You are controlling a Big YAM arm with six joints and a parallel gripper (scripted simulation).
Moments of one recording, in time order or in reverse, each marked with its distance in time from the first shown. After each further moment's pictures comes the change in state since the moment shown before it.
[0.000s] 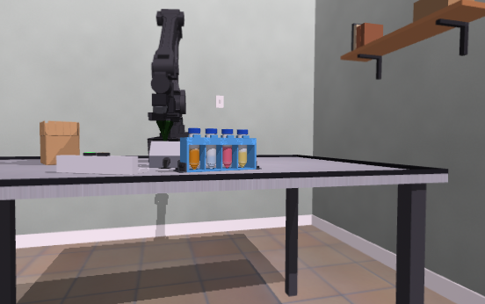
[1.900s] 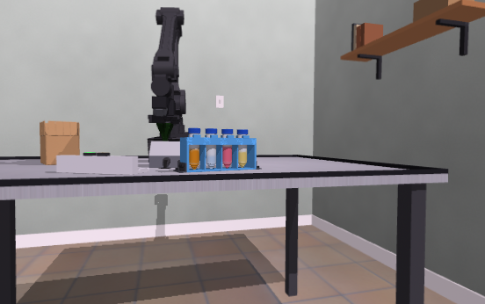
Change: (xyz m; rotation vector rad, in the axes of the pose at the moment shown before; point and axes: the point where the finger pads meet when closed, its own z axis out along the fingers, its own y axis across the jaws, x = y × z) arm 0.001 0.000 0.008 0.000 0.005 0.000
